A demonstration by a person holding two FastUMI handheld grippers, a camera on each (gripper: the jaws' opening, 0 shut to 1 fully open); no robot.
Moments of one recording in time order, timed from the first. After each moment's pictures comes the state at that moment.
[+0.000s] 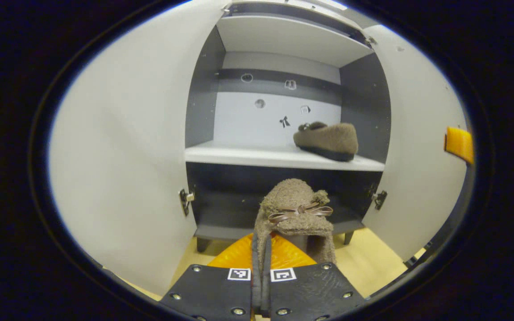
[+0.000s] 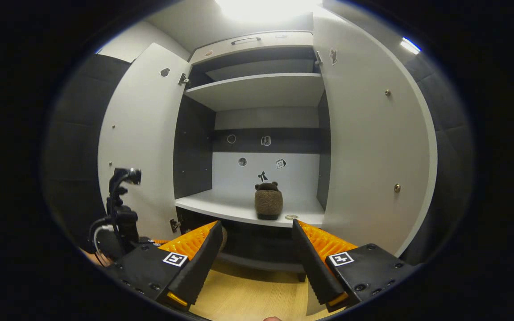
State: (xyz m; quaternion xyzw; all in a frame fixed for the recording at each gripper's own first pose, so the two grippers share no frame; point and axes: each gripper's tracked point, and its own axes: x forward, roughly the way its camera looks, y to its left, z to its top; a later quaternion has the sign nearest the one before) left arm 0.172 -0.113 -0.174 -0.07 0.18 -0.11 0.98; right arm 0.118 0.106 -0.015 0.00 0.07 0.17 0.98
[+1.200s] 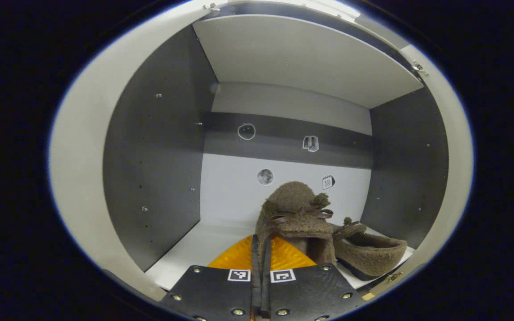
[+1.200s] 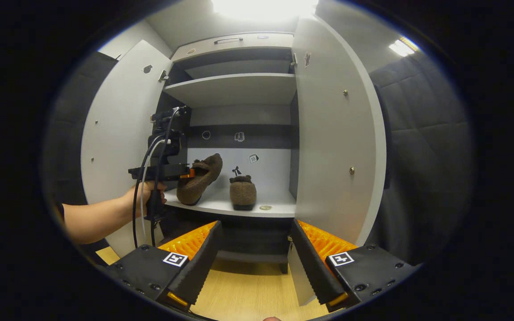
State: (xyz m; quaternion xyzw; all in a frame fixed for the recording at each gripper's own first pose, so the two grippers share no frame) left arm 0.406 -0.124 -0.047 -0.08 0.07 -0.09 0.99; right arm 0.103 0.074 -0.026 0.00 0.08 0.06 0.99
